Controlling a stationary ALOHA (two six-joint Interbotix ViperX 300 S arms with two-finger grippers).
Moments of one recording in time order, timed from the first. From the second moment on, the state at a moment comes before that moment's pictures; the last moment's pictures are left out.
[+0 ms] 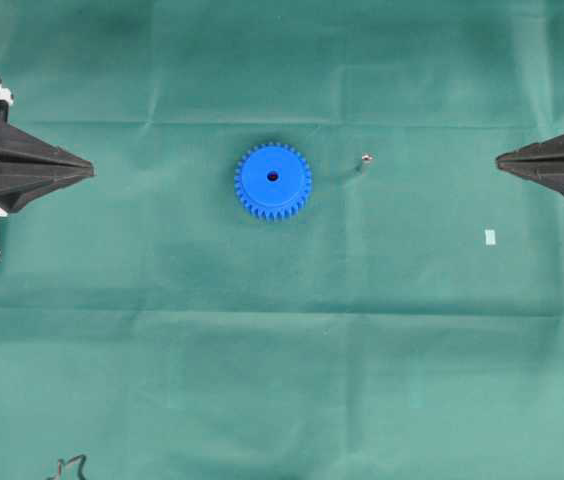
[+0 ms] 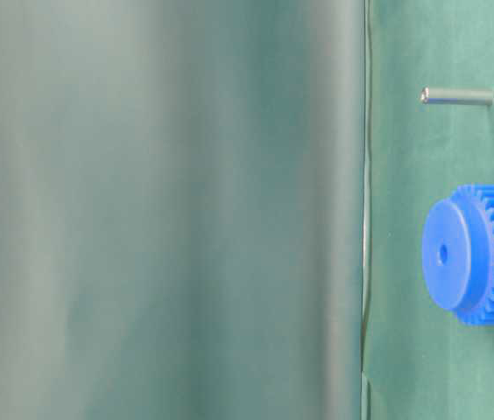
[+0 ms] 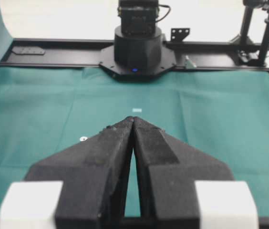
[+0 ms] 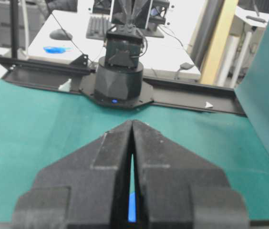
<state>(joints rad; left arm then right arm) 0.00 -0.97 1.19 0.00 -0.29 0.00 0.00 -0.96 1.17 0.00 -0.30 0.00</state>
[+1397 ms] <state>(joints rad) 0.00 -0.96 1.16 0.01 -0.24 -0.02 -0.22 -0.15 0.99 0.05 -0.31 0.00</state>
